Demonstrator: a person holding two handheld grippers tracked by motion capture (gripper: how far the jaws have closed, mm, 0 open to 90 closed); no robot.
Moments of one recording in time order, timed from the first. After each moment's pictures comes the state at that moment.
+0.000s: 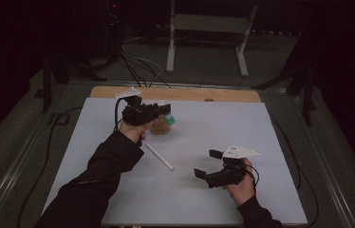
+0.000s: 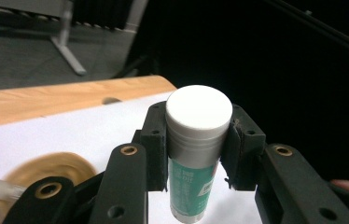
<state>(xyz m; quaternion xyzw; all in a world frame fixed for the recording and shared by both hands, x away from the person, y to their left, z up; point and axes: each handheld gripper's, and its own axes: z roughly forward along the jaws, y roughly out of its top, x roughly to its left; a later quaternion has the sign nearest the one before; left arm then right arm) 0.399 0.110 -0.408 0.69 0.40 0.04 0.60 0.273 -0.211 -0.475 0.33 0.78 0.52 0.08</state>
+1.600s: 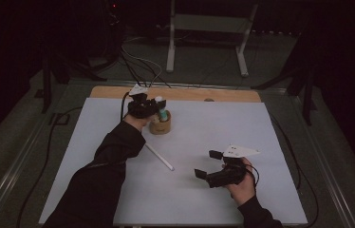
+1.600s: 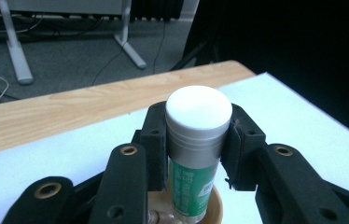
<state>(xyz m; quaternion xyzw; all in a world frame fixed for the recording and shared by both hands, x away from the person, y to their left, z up) 0.453 0.104 -0.454 0.72 0.43 0.14 0.53 0.275 -0.213 -0.477 0.33 0.78 0.52 0.06</state>
